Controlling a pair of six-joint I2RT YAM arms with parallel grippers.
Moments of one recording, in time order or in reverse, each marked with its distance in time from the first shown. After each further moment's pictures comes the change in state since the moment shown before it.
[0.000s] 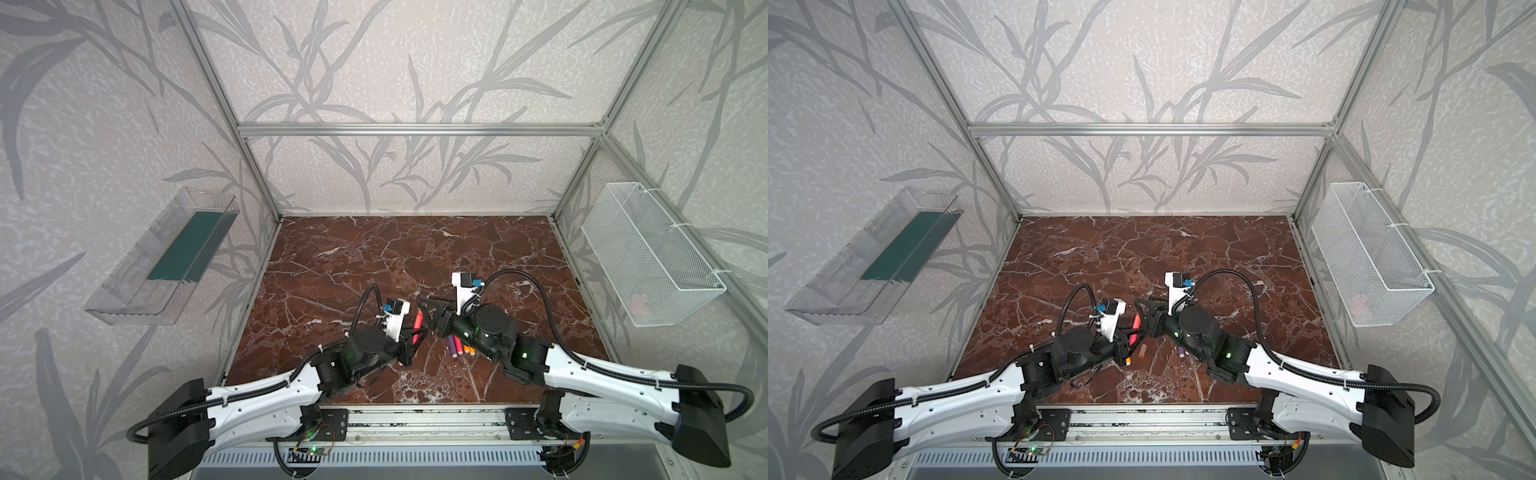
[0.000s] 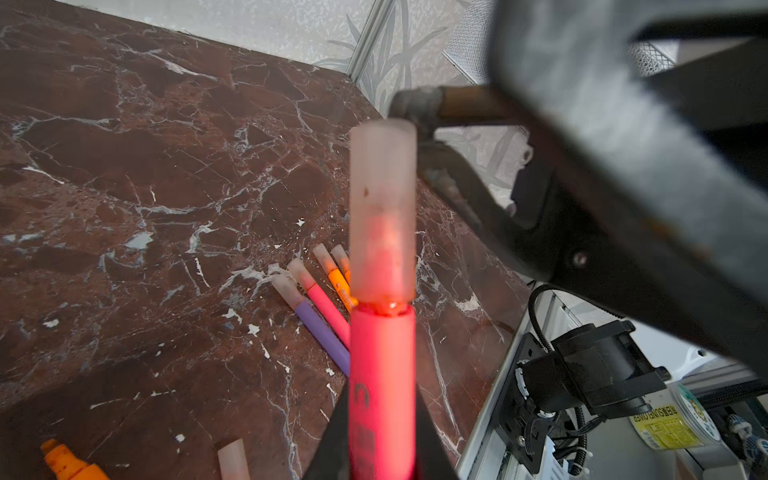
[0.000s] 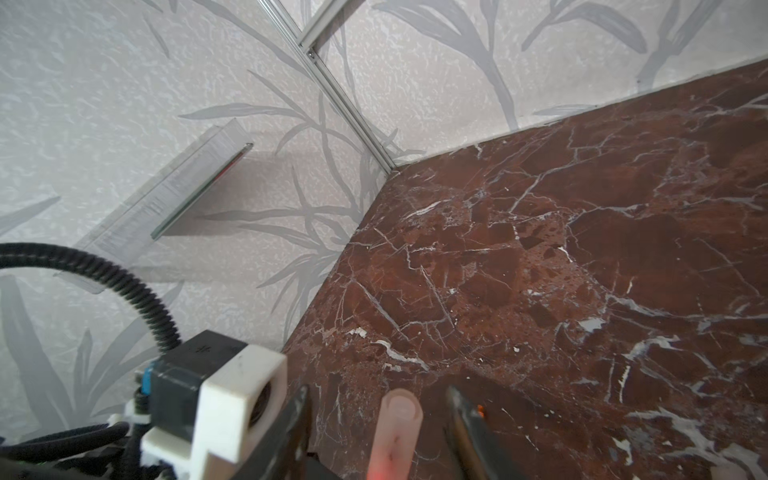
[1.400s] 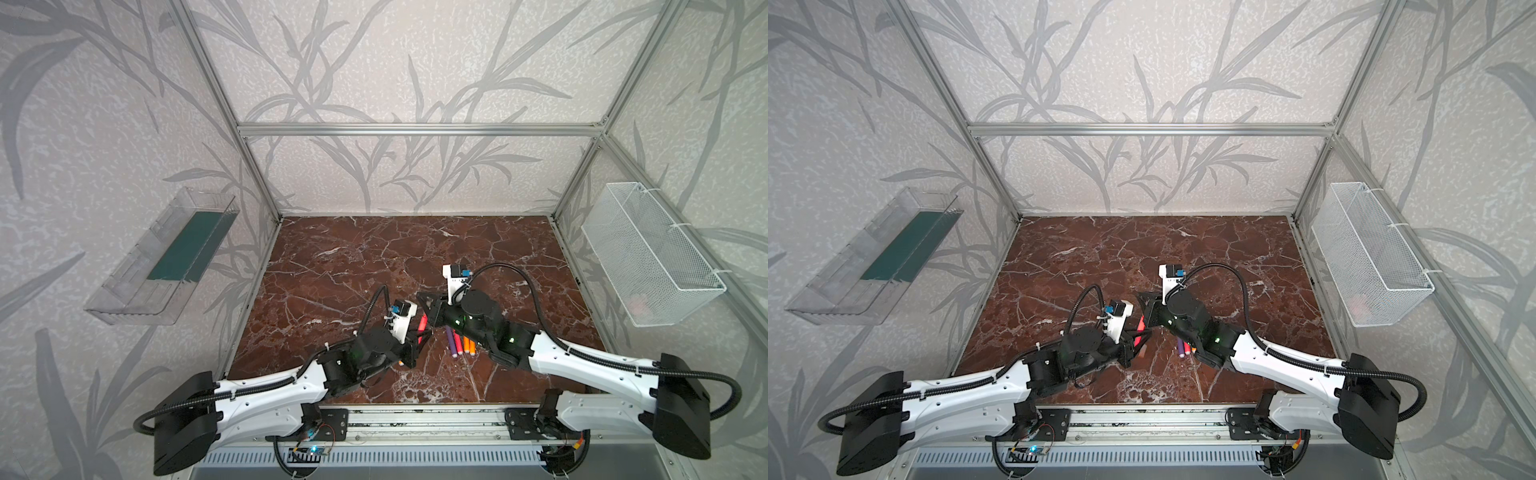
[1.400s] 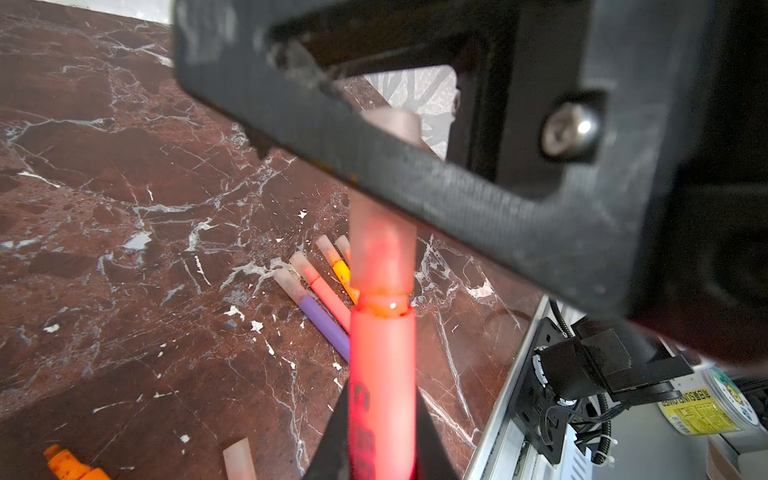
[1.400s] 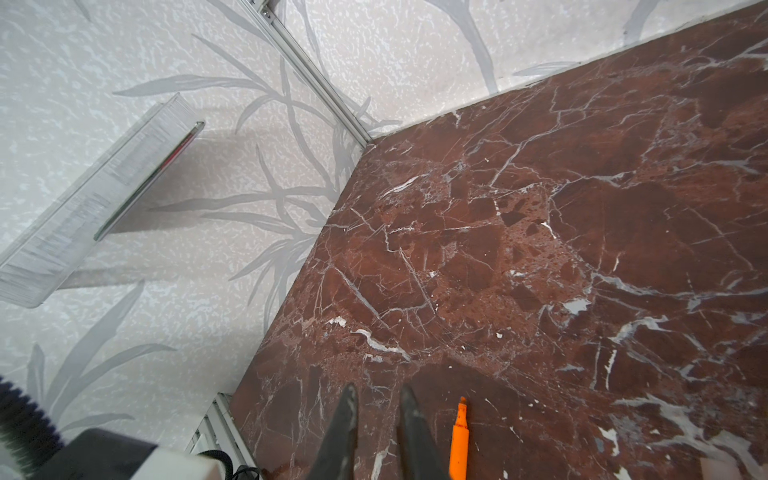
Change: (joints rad) left arm -0.017 0.034 0.034 -0.039 -0.024 0.046; right arm -0.079 0.080 0.062 -0.045 -0.118 0.027
